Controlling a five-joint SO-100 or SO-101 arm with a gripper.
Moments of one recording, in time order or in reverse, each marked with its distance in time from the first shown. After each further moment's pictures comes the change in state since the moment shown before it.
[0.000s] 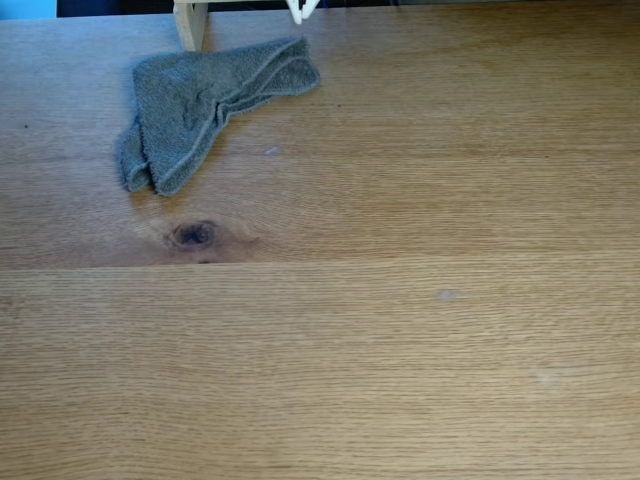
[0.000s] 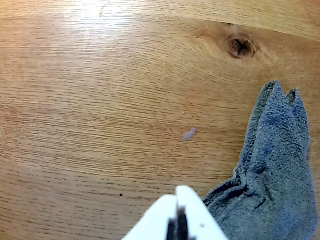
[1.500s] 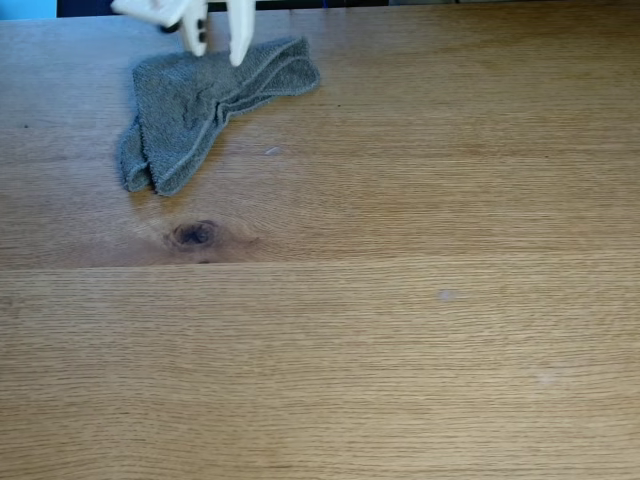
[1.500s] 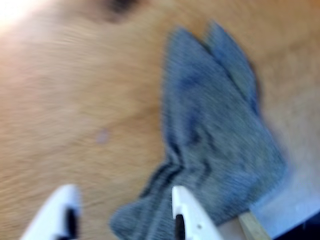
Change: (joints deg) arm 25.8 -77.4 -52.6 -14.6 4.3
